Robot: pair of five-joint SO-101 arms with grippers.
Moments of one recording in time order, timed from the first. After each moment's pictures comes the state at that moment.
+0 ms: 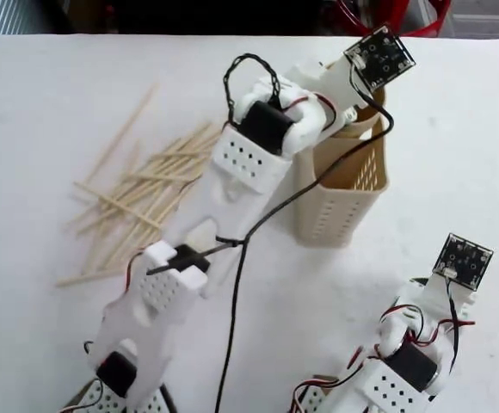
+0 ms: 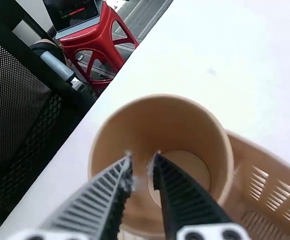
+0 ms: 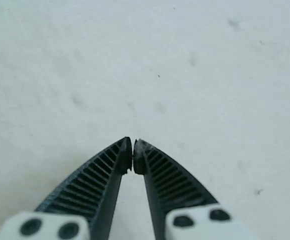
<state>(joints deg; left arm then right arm) 31.8 47.1 -76.0 76.1 -24.4 38.2 -100.7 96.7 54.8 14.6</state>
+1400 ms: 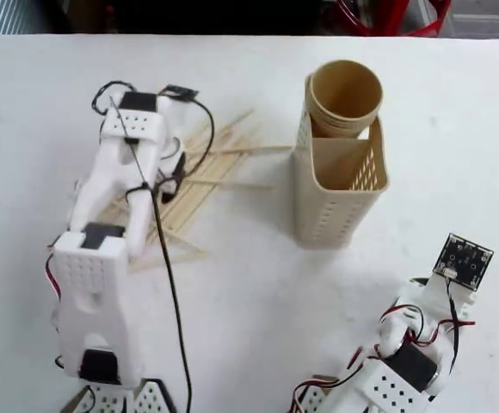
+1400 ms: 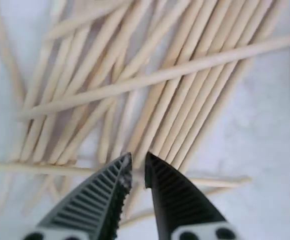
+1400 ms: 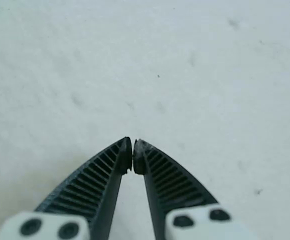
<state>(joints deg) -0.3 36.5 -23.9 93.7 -8.8 38.2 -100.7 96.7 54.8 14.6</state>
